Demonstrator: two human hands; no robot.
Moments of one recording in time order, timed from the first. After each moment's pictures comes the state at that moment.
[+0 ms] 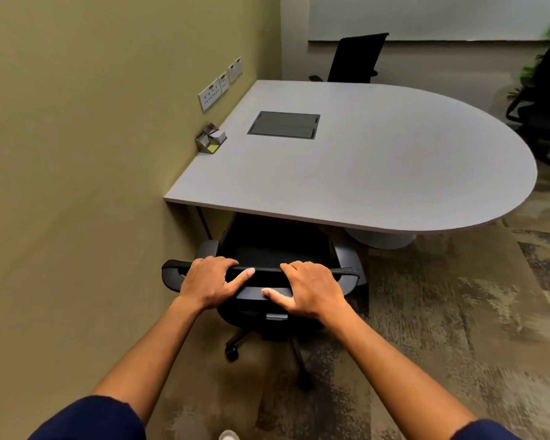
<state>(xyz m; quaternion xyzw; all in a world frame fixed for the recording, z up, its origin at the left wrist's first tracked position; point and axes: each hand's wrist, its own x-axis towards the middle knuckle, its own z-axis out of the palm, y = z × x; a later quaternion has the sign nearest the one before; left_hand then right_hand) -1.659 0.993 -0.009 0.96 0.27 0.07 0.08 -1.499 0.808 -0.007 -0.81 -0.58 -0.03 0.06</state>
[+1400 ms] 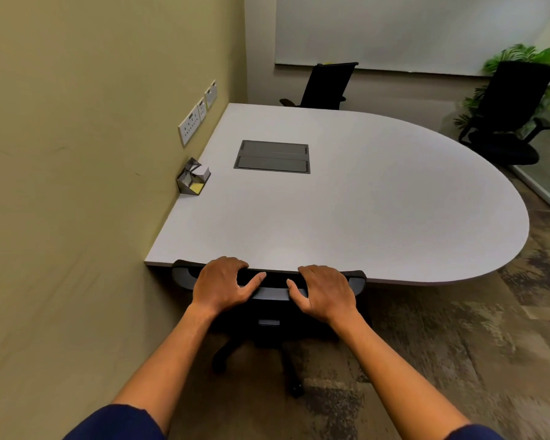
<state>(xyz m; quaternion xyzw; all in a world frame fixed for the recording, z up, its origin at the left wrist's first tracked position) -1.529 1.277 -0.007 0.96 0.17 0.16 0.13 -1.404 1.069 -0.005 -0.89 -0.44 -0.07 0.07</state>
